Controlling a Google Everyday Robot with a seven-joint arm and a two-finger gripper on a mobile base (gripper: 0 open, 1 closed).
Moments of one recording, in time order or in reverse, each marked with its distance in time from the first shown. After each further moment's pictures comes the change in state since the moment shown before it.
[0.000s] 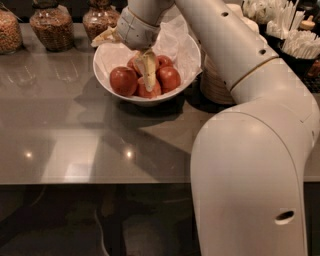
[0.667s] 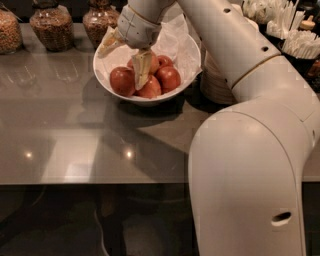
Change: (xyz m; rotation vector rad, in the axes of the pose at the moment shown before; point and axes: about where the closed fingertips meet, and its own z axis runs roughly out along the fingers) arm -0.010 0.002 -0.005 -0.017 -0.028 0.037
